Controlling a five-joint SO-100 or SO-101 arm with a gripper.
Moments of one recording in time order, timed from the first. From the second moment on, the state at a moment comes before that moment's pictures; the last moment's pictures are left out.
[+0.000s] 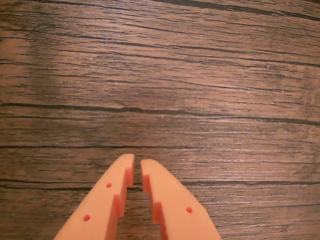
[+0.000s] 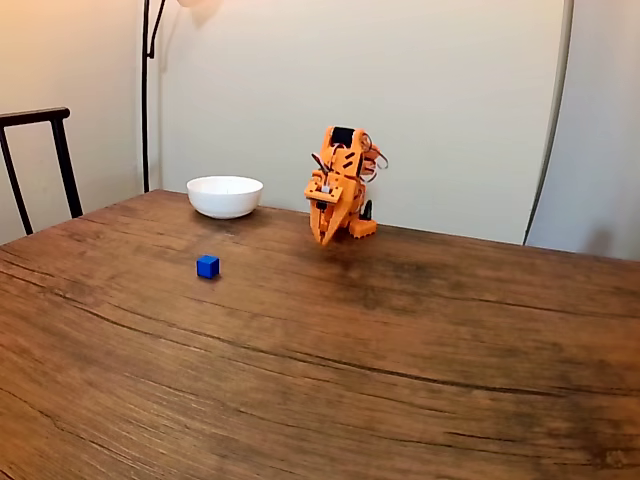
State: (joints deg) arm 11.1 190.8 178.5 74.6 104.2
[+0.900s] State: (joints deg) arm 10.7 189.8 178.6 69.9 103.9
